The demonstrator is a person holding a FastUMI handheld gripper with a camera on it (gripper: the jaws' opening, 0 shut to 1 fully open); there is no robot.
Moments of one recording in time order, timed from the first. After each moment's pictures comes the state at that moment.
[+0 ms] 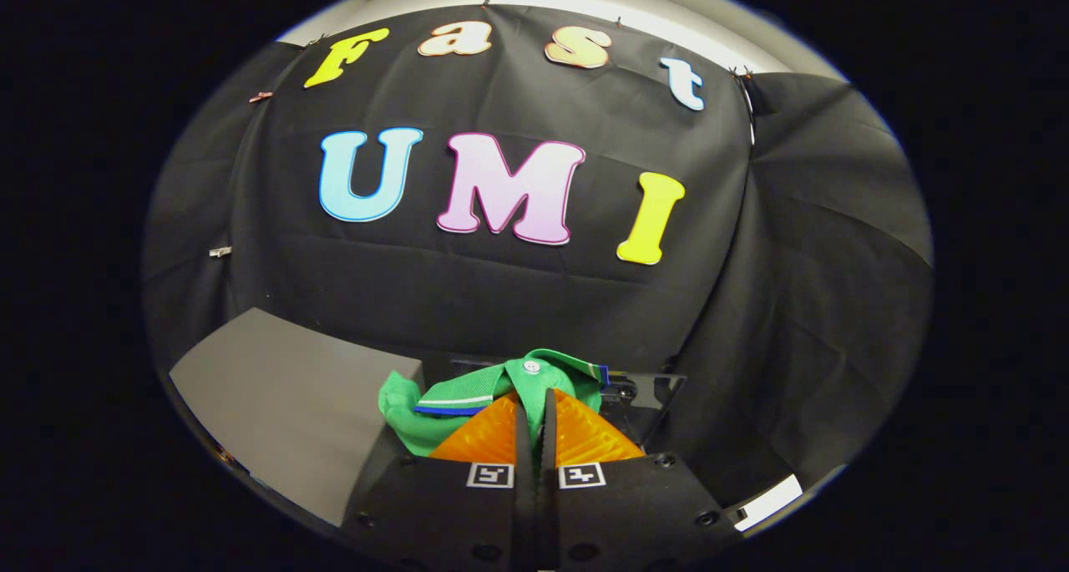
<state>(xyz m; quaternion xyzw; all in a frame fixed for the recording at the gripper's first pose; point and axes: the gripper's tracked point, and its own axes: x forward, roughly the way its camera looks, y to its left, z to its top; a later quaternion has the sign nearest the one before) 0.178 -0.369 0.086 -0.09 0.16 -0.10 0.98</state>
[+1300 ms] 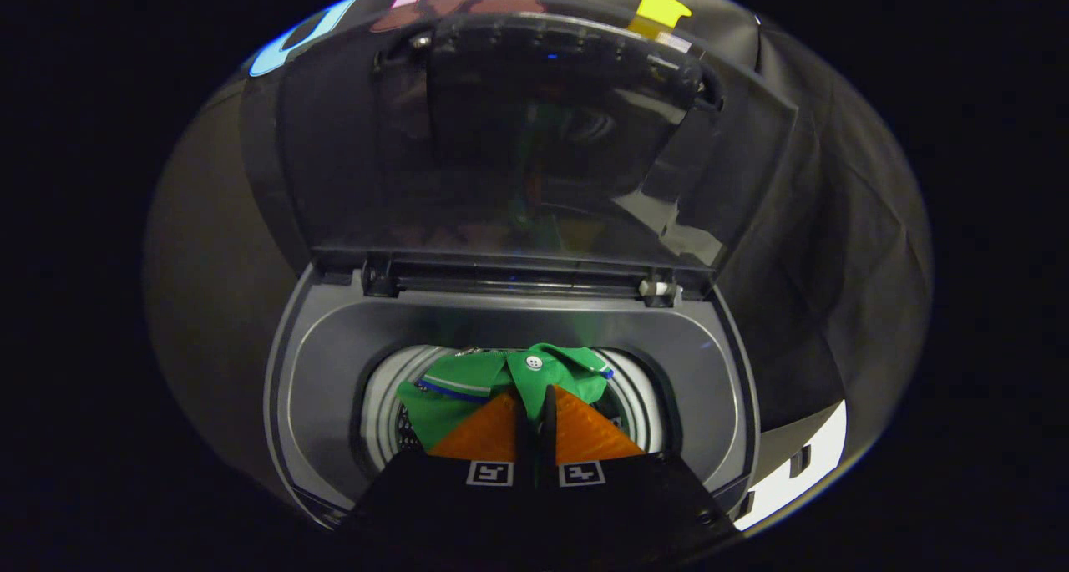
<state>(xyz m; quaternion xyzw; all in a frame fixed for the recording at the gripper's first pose) 0.212 -0.463 -0.252 -0.05 0.40 -0.14 0.90</state>
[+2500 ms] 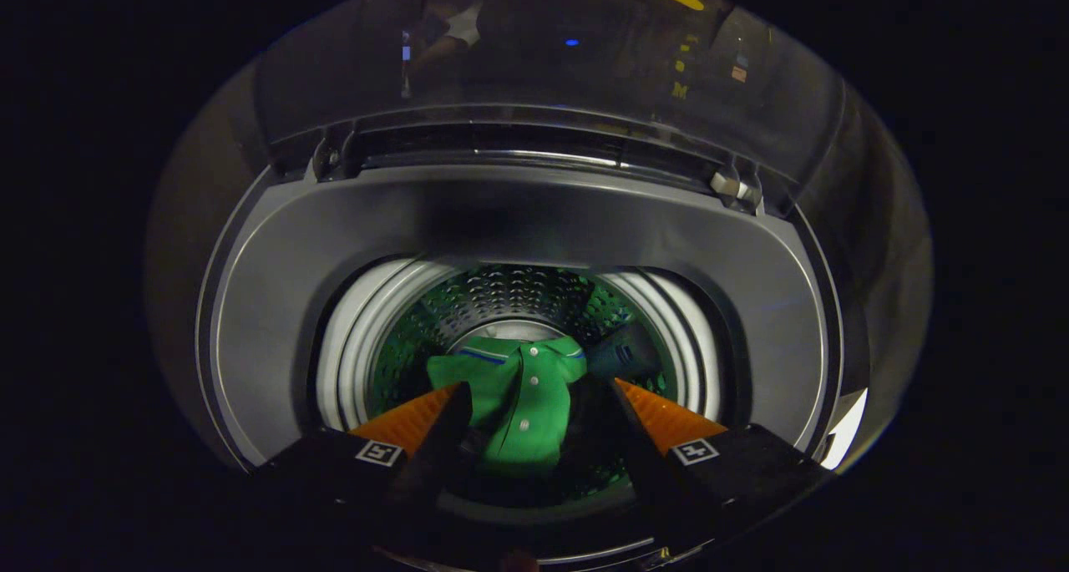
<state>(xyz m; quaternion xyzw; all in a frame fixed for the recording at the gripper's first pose) 0.189 -0.480 -0.299 -0.03 0.50 -0.10 0.86</state>
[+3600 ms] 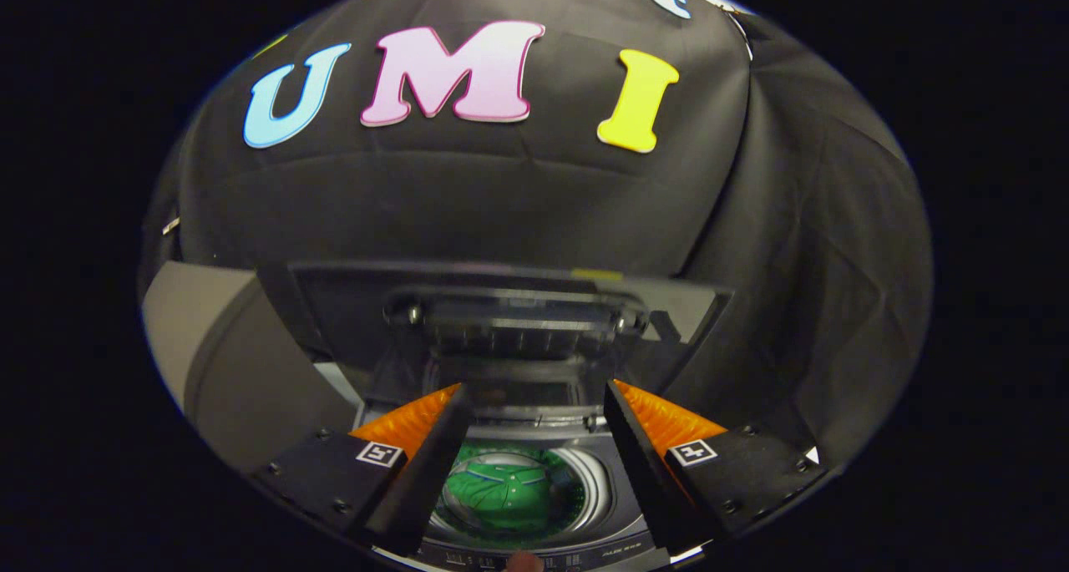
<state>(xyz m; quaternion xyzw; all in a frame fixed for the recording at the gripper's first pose) 0.285 -0.476 -0.015 -0.06 0.27 -0.13 0.95</state>
